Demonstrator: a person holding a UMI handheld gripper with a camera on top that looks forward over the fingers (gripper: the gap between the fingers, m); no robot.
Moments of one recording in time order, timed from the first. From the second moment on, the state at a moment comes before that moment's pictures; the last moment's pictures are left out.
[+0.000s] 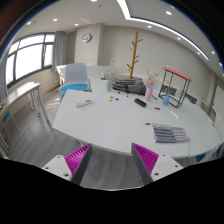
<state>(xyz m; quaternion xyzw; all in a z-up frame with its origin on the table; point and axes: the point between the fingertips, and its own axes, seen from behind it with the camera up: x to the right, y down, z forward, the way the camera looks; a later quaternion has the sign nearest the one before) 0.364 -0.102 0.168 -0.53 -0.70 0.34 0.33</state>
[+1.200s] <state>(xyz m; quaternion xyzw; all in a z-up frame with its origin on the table) 0.101 0.124 0.020 -0.58 -0.67 0.31 0.35</state>
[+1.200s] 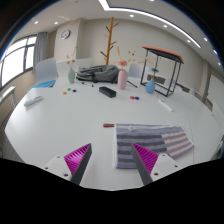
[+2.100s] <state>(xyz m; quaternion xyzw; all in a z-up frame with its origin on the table) 0.038 0.226 0.128 -0.64 -0.61 0.34 0.31</state>
